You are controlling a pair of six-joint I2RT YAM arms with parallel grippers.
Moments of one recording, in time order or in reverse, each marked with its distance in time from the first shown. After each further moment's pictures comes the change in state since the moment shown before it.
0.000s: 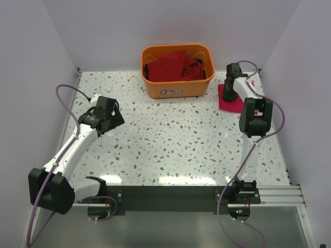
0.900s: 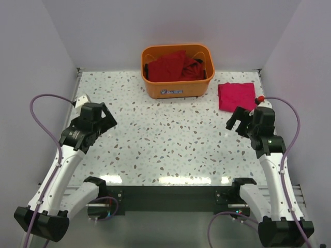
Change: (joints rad) left arm 0.000 -0.291 0.019 -0.114 -0.011 -0.020; right arm -0.002 -1.427 -0.982 -0.029 -0.218 0.159
